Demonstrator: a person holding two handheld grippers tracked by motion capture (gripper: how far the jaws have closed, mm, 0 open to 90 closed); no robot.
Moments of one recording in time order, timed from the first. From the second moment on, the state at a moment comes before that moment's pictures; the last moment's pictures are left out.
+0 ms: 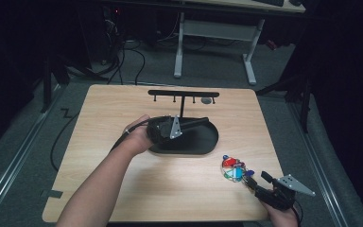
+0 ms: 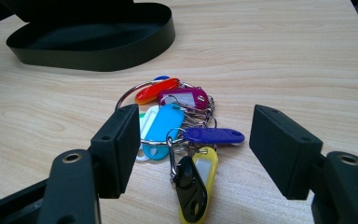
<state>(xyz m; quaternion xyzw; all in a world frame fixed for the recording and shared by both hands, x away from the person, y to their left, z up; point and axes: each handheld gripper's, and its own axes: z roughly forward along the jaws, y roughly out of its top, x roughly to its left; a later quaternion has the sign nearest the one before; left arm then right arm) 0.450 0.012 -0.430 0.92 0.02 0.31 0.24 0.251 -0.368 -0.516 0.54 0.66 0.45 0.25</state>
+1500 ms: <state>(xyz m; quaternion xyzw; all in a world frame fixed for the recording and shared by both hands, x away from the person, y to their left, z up) 0.467 0.012 -0.471 0.95 0.04 0.26 0.18 0.252 -0.367 -0.519 0.54 0.66 0.45 0.24</state>
